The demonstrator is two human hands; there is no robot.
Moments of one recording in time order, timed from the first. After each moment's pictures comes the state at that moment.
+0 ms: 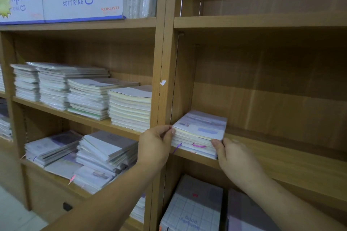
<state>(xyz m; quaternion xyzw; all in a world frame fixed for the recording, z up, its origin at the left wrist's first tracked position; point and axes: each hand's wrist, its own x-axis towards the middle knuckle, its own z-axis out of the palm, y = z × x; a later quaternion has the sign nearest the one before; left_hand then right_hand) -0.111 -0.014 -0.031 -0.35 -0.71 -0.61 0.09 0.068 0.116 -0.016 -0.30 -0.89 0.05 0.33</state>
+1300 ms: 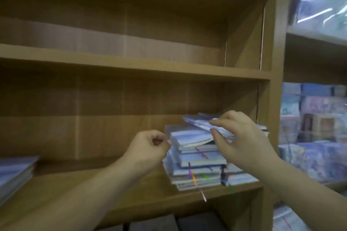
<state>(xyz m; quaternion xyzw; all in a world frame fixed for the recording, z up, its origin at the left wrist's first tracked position) 0.262 0.181 0.082 -0.61 -0.52 -0.55 -0.22 0.512 0.197 0.107 -0.35 -0.77 -0.26 0.47</state>
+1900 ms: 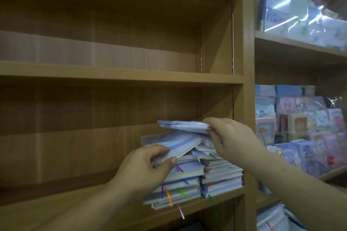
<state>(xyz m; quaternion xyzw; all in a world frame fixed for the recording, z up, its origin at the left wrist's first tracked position) 0.306 0.210 0.080 -0.76 -0.49 -0.42 -0.01 0.562 0.220 0.132 -0.43 -0.78 -0.30 0.35</state>
